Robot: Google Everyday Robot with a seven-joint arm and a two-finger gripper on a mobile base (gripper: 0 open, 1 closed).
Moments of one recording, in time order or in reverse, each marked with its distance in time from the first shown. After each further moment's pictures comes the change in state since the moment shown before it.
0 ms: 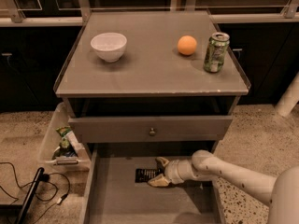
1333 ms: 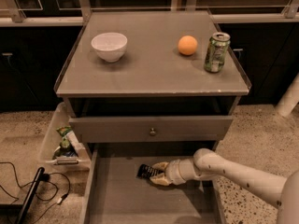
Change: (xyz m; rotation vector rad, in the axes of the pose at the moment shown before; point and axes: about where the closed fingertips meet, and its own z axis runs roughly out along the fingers) arm -0.019 0.013 -0.021 -0.022 -0.001 -0.009
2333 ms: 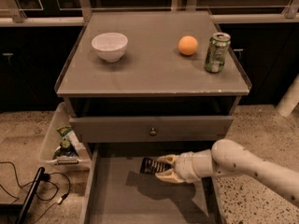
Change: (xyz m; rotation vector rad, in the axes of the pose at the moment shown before) arm -0.097 0.066 -0.110 0.027 -0.008 -0.150
